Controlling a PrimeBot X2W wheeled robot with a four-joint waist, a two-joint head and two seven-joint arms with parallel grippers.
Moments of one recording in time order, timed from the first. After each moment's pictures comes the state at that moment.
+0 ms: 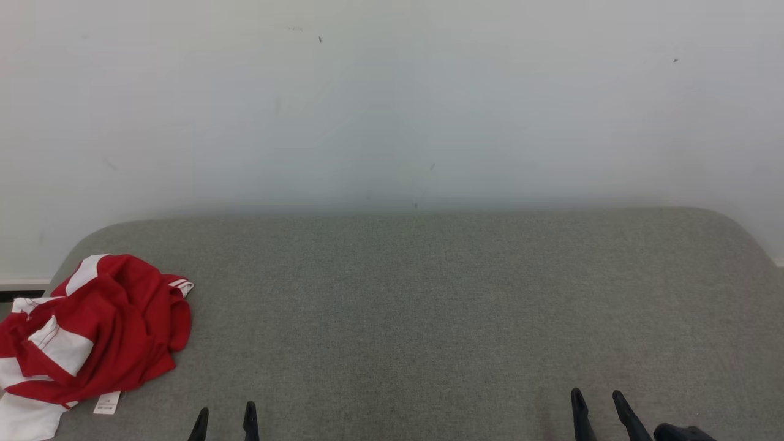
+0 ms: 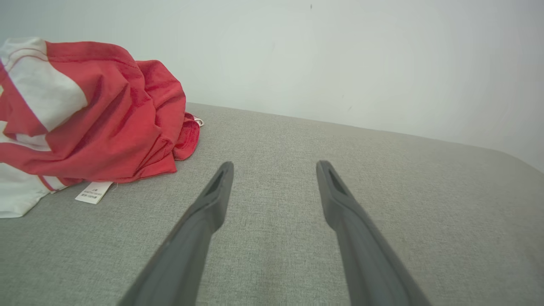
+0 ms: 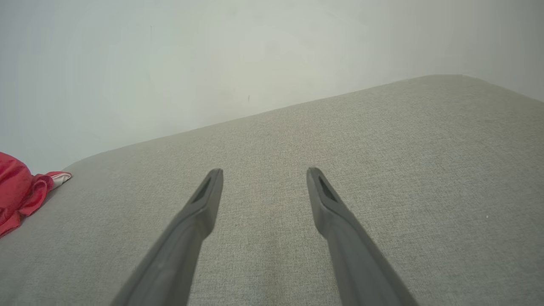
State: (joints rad) left arm 0.07 0.05 -0.07 0.27 -0.24 -0.04 -0.23; right arm 0.04 -0.05 0.04 0.39 0.31 0.13 -0.23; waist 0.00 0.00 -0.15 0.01
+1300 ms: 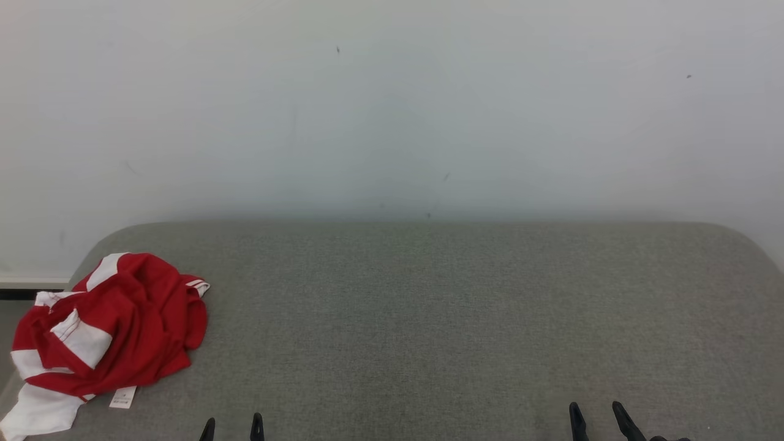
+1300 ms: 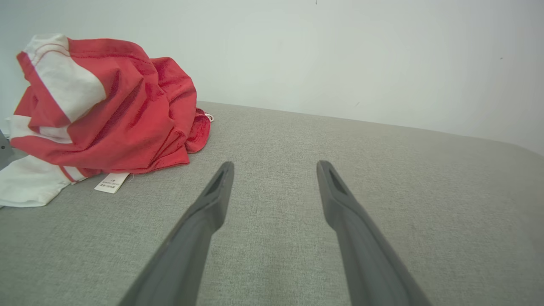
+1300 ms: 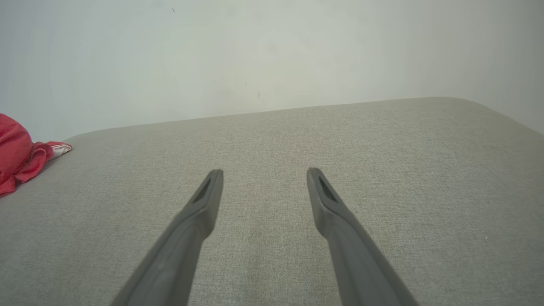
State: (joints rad) left arm 0.08 0.05 -0.09 0.32 -0.21 -0.02 -0.26; right arm 0.07 -0.05 0.04 0.40 0.18 0.13 -0.25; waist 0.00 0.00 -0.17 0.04
